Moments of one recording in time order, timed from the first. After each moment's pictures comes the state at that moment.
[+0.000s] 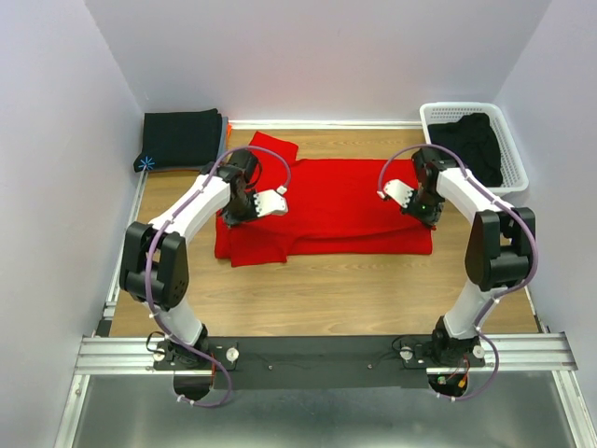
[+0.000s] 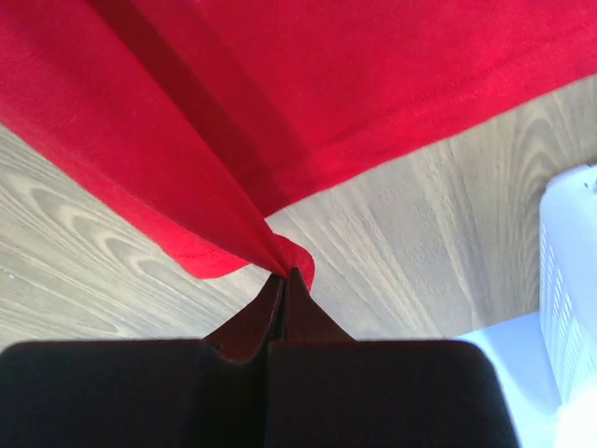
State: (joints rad) left arm -0.34 1.67 1.32 -0.99 0.07 1.01; right arm 0.10 1.78 1.31 -0.96 0.05 -1.02
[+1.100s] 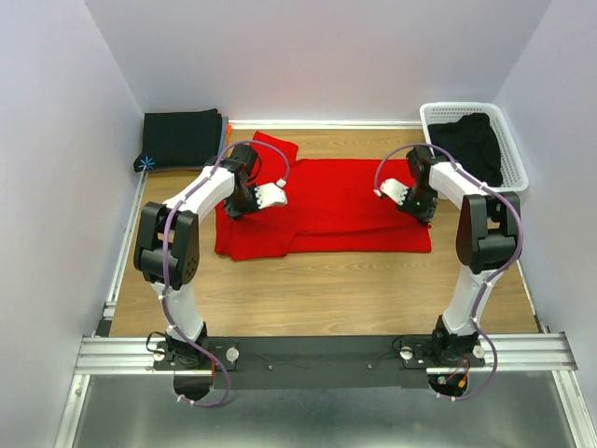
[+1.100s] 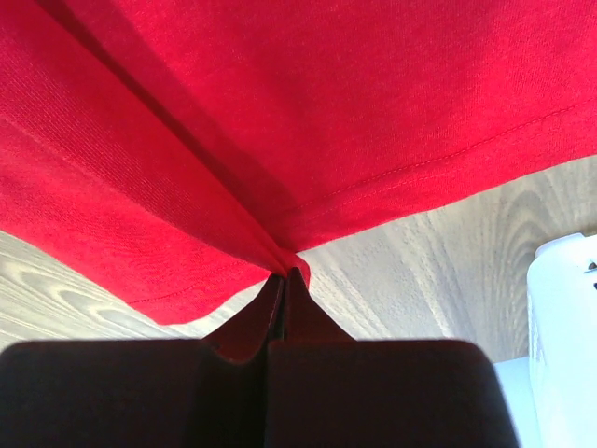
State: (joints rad) left arm -0.29 1.85 1.40 -0.91 0.08 1.03; right arm 0.10 1.95 1.40 -0.94 0.05 -1.04
